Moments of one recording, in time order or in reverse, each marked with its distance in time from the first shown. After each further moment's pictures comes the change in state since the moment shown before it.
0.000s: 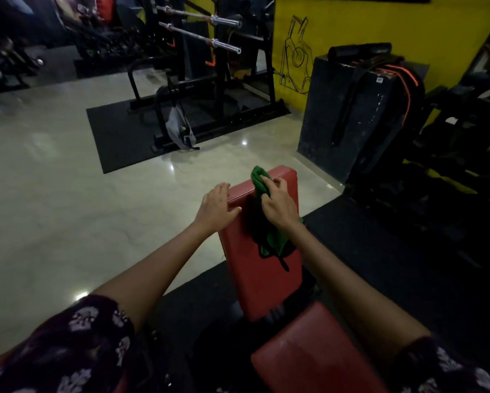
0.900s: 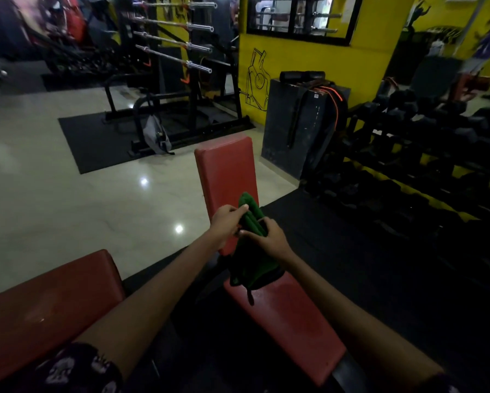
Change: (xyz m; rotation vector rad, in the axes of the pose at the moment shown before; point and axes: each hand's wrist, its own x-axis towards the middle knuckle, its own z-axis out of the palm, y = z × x) left_hand -0.352 0.169 -0.043 -0.985 -0.167 -0.434; right_hand -0.408 0.009 -0.042 0.344 -0.051 0.049
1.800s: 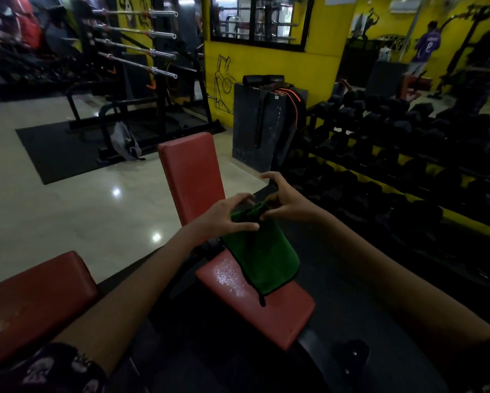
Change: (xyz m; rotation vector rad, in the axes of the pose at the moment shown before) left_hand -0.104 0.021 0.052 0.600 -0.511 0.719; right_hand -0.100 -0.029 -0.159 -0.160 -0.225 -0.181
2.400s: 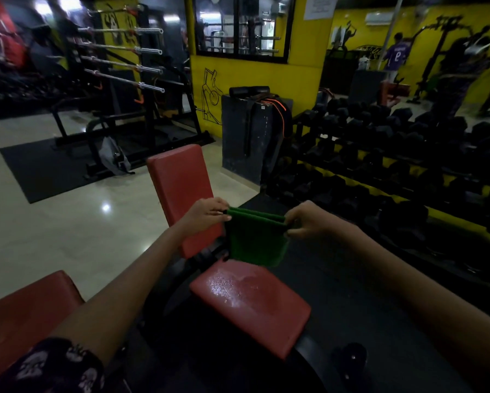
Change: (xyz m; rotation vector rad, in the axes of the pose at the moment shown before) left_hand 0.014 -0.019 -0.017 0.015 0.132 0.026; right_hand -0.039 0.033 -0.037 -0.642 -0.072 -0.030
